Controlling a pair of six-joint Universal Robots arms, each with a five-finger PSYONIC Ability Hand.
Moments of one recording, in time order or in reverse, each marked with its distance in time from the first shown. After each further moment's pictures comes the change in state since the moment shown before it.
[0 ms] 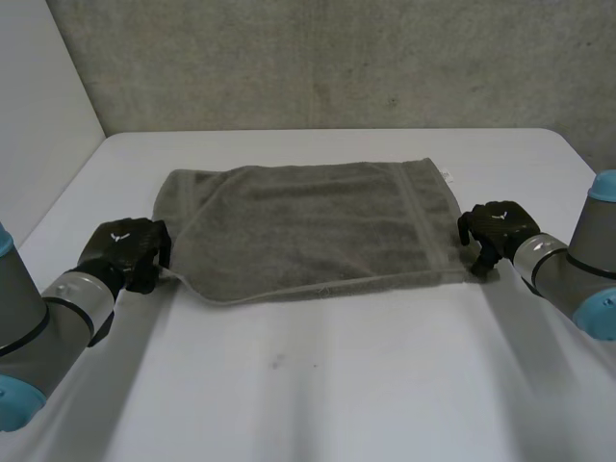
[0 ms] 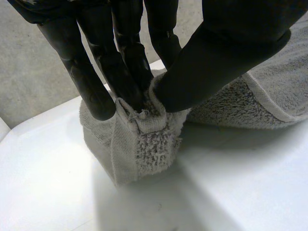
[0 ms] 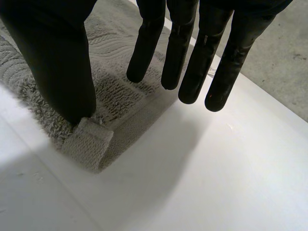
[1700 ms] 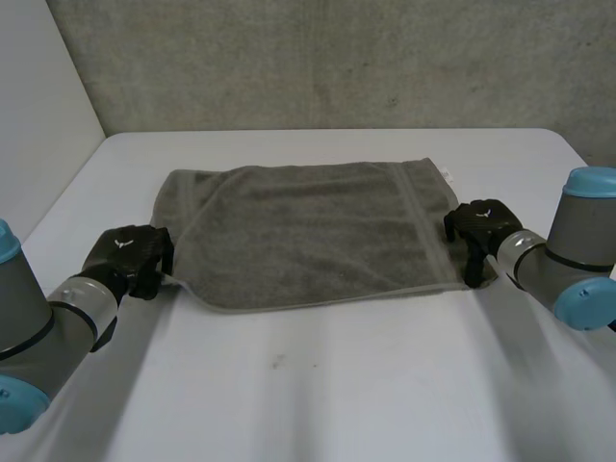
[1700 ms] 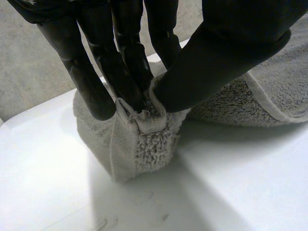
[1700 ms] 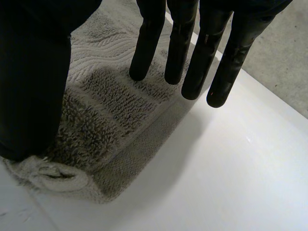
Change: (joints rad) left arm -0.001 -0.026 -0.002 0.000 0.001 0.003; right arm 0.047 0.090 -0.135 0.053 0.020 -0.010; left_hand 0.000 0.000 0.000 0.000 0.000; right_hand -0.093 -0.089 -0.087 -0.086 -0.218
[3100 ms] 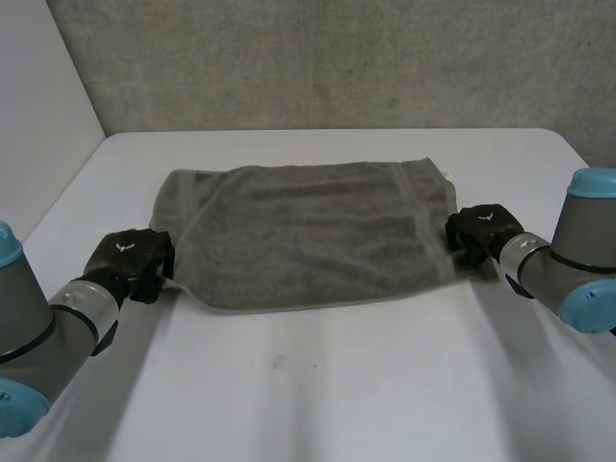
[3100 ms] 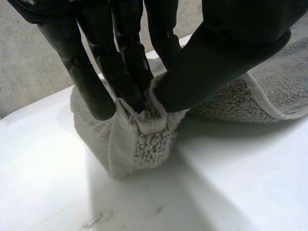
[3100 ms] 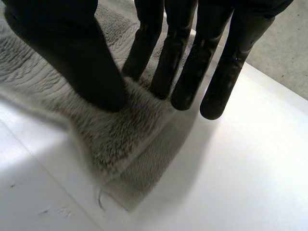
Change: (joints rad) left arm -0.001 -0.003 -0.009 0.001 -0.001 0.002; right arm -0.010 -0.022 0.034 0.012 -0.020 0.074; left_hand 0.000 0.000 0.000 0.000 0.000; right_hand 0.440 0.404 0.393 0.384 0.520
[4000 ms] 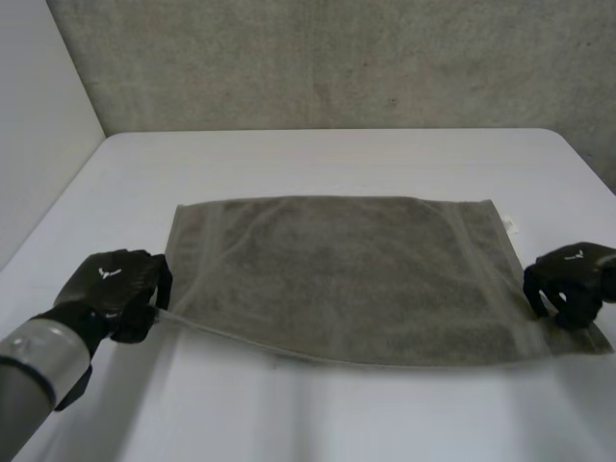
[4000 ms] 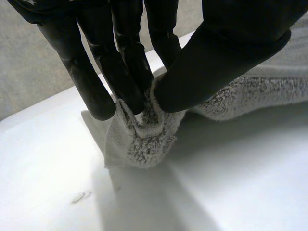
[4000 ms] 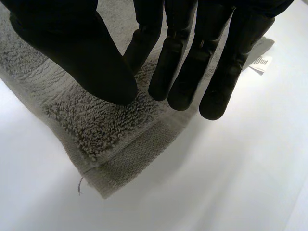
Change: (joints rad) left arm -0.033 0.416 -0.195 -0.259 0.008 0.023; right arm -0.276 -0.493 0.342 0.614 -0.098 -0.466; left_hand 0.000 0.000 0.000 0.000 0.000; right_hand 0.166 0.142 0.149 0.165 0.177
